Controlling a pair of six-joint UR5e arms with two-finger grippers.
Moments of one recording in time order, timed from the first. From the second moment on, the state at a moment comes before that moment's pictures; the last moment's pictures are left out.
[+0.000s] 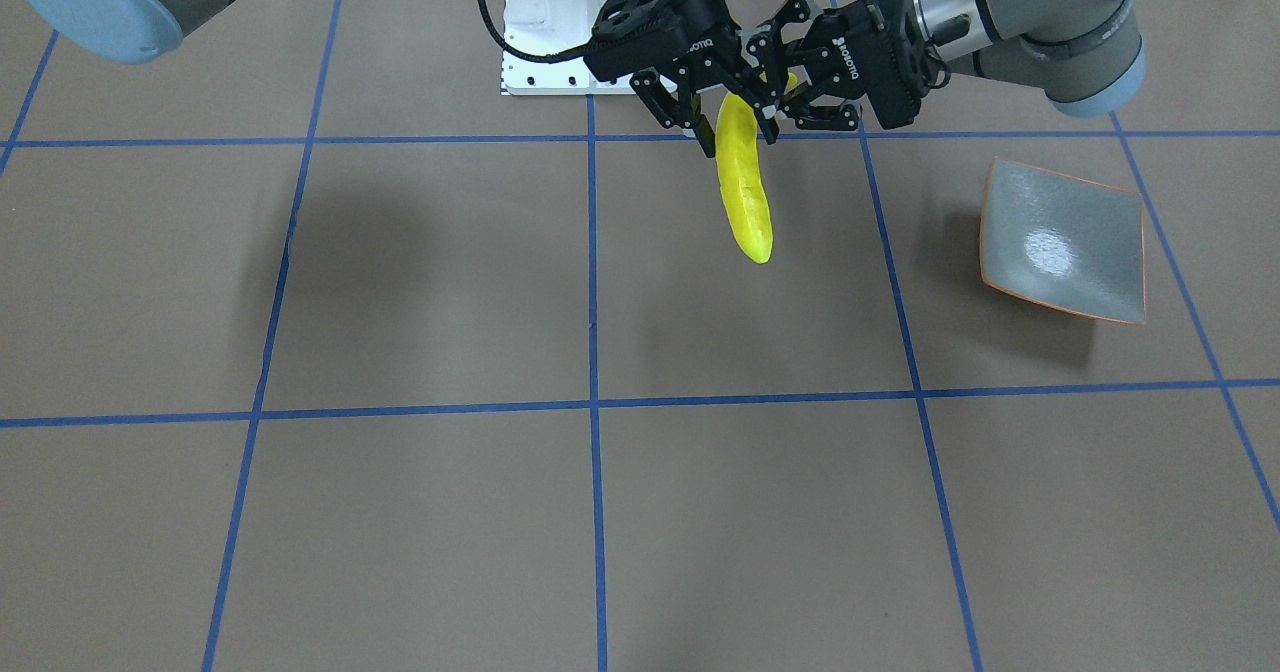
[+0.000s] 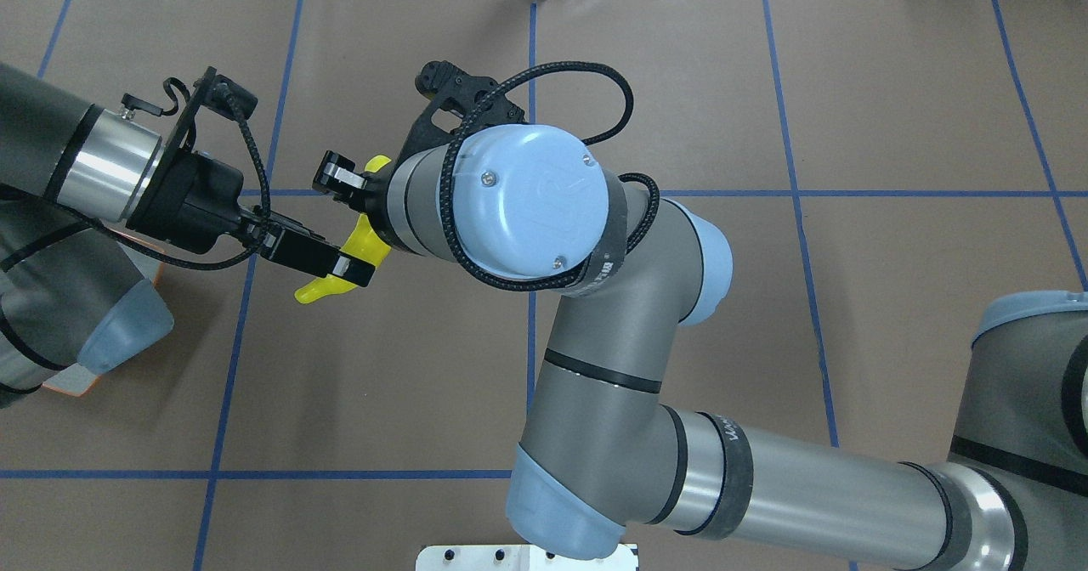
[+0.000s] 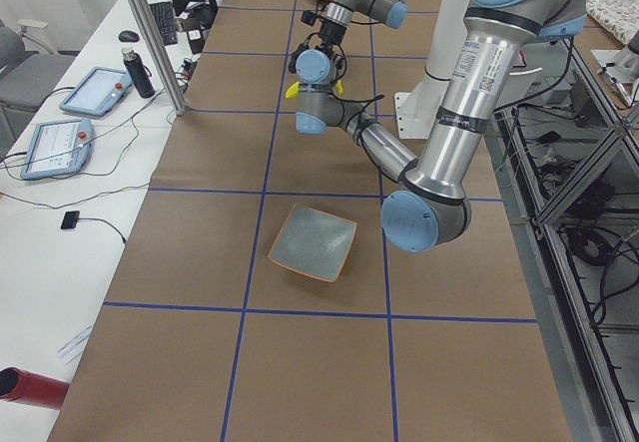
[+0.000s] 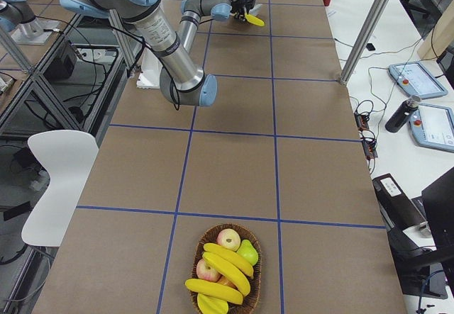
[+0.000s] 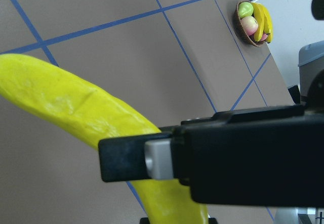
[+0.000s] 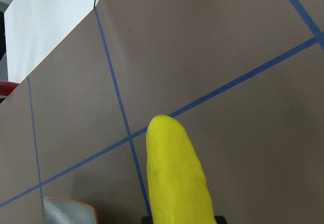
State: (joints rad) left arm -0.82 -1.92 -1.82 -2.64 -2.52 -1.11; right arm 0.43 -0.65 1.76 -1.32 1.58 1.67
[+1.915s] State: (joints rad) left arm -1.08 -1.27 -1.70 -2.80 -2.46 -0.68; right arm 1.08 -1.47 1.92 -1.32 2.12 0.53
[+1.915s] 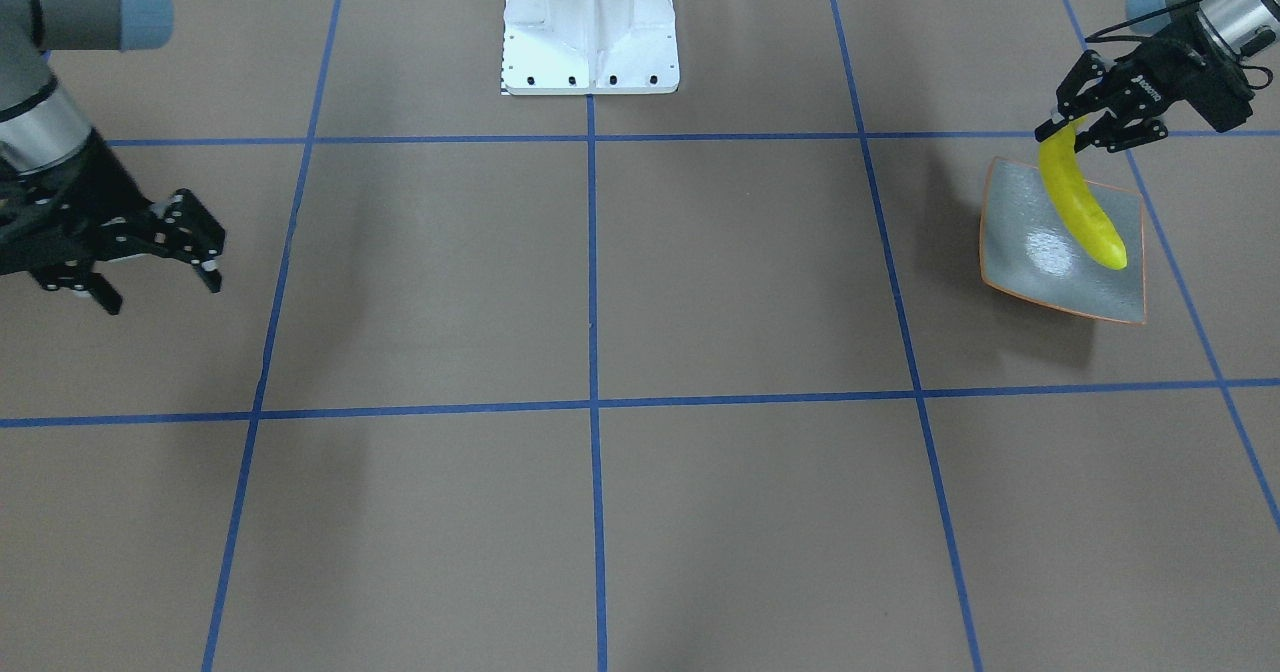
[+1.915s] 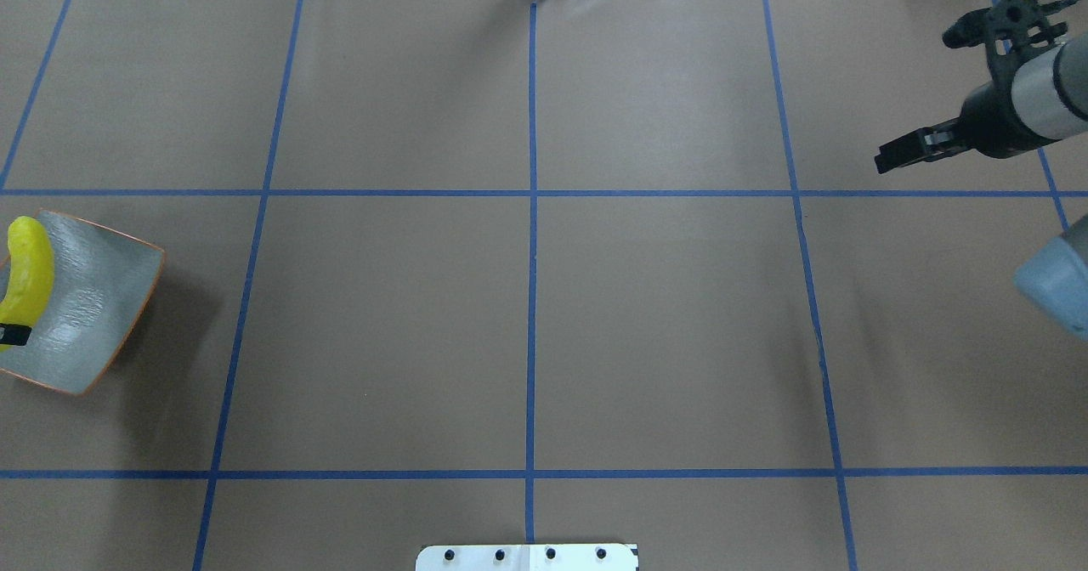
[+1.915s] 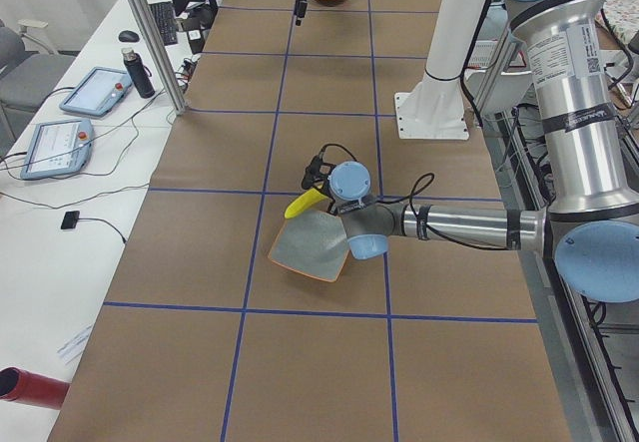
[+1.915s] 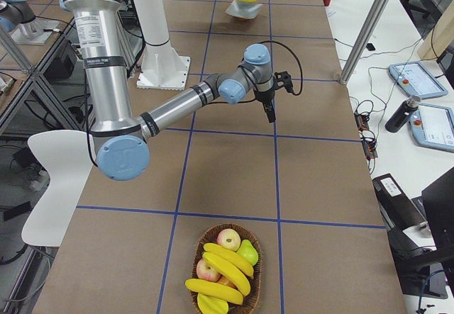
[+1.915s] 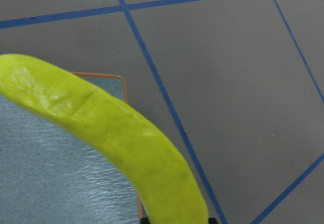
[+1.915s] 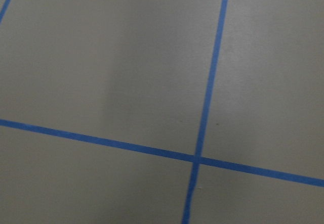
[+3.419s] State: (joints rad) left arm -1.23 -1.45 -1.57 -2.73 -2.49 -0.60; right arm 1.61 -1.74 1.71 -1.33 2.36 -0.19
